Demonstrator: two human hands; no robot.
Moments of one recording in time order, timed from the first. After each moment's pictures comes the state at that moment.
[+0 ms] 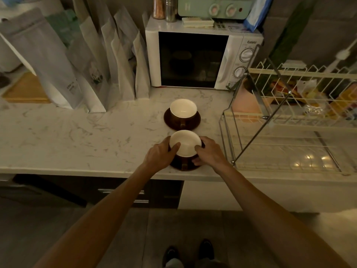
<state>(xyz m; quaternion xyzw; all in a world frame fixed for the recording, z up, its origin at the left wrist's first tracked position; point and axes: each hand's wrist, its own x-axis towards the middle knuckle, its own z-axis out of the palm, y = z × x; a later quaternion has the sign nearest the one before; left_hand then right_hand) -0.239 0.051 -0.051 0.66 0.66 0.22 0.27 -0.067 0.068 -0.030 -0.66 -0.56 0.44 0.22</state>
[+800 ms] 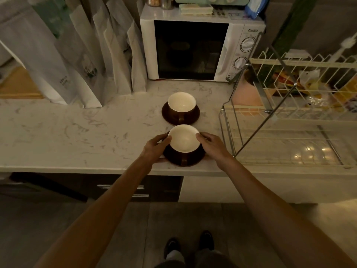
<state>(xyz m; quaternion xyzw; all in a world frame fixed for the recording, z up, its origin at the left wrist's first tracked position) -0.247 0.048 -0.055 0.35 0.65 0.38 0.56 -0.051 0.078 -0.048 -0.65 -0.53 0.47 0.28</state>
